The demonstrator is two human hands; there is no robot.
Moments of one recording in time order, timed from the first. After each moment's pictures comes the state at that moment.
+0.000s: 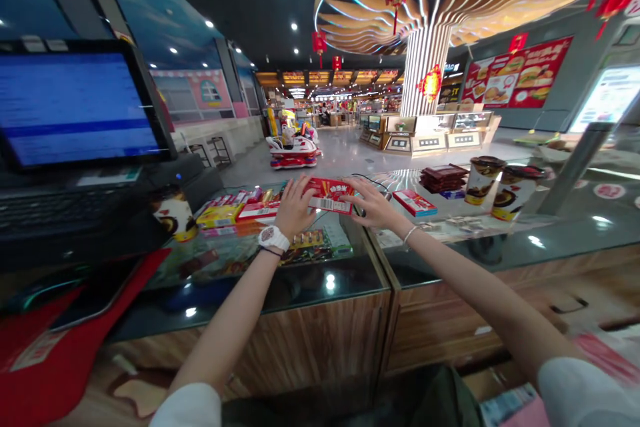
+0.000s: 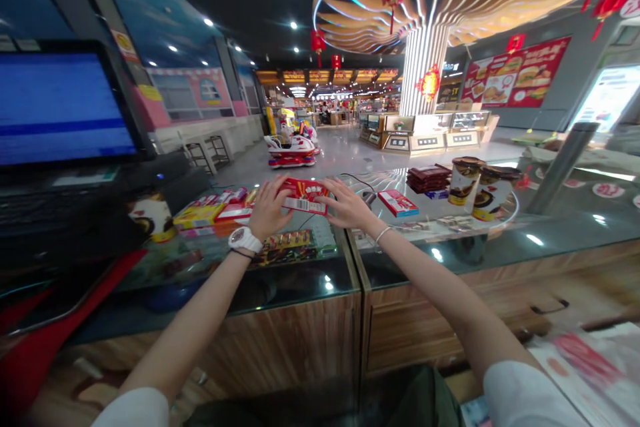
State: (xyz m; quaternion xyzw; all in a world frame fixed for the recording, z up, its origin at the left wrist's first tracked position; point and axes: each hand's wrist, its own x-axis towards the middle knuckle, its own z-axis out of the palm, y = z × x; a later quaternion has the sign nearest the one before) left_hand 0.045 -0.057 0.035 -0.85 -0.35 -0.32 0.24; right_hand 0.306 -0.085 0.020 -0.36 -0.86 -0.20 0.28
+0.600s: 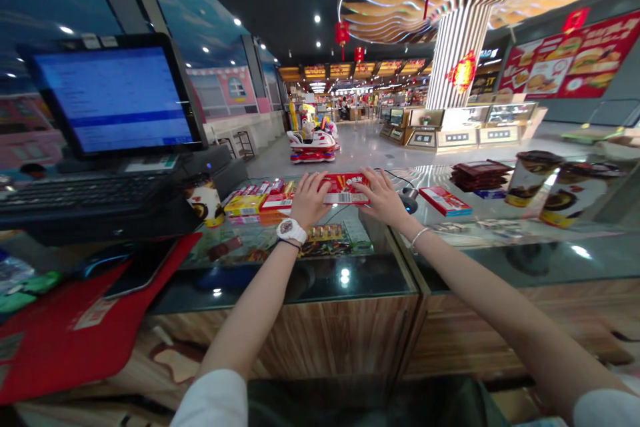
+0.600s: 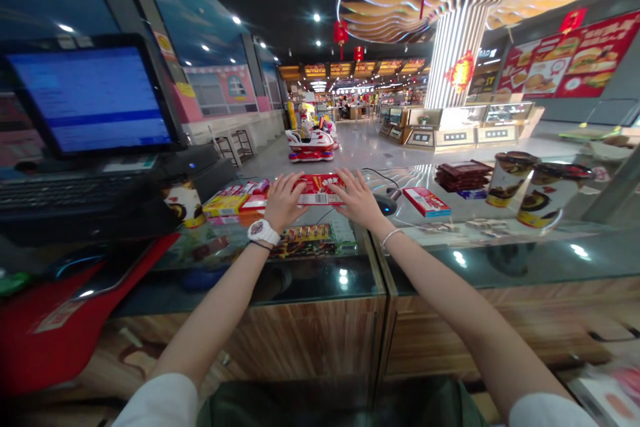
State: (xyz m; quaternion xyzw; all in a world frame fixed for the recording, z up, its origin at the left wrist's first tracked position) left_hand 0.029 -0.053 0.030 -0.83 -0.41 -0.29 0.25; right_hand 0.272 -0.063 0.002 -0.41 -0.82 -0.22 0.32
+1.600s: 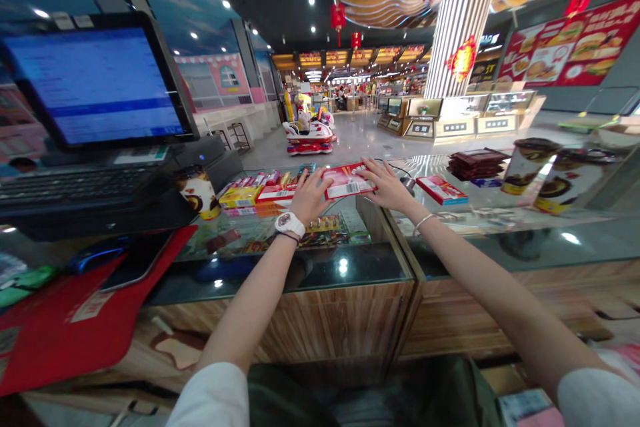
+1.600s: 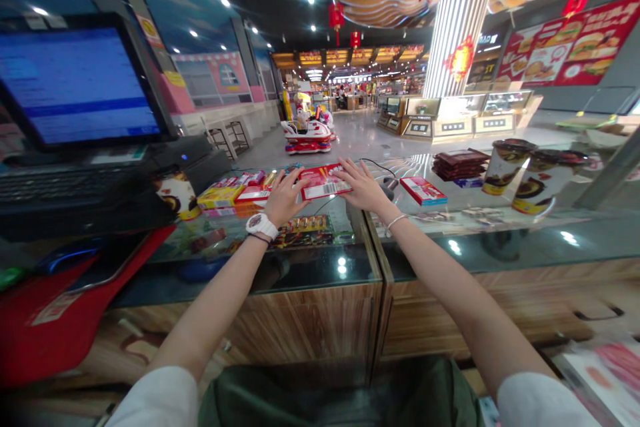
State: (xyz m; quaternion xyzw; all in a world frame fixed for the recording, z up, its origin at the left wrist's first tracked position) left_hand 0.033 -0.052 0.018 -0.86 -0.38 -0.28 0.22; right_hand 0.300 -0.048 -0.003 -0.38 -0.84 -0.17 0.34
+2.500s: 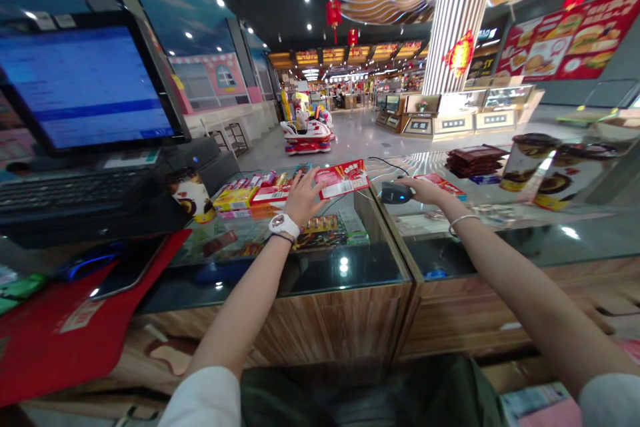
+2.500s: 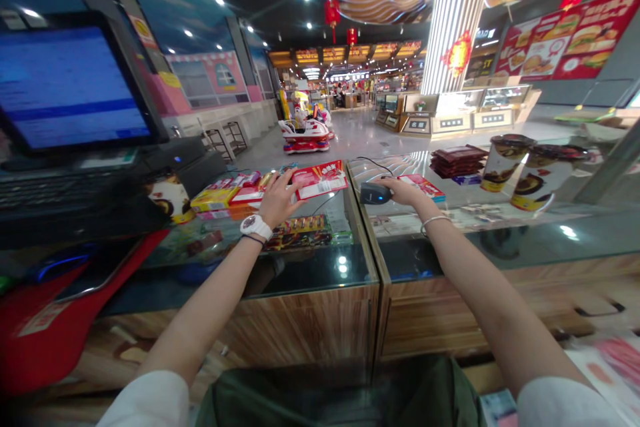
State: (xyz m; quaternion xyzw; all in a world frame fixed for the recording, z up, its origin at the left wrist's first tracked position) left_hand 0.027 -0.041 0.012 -0.85 -0.38 -0.28 0.22; right_hand 0.425 -0.005 -0.041 -0.42 -0.86 0.02 0.28
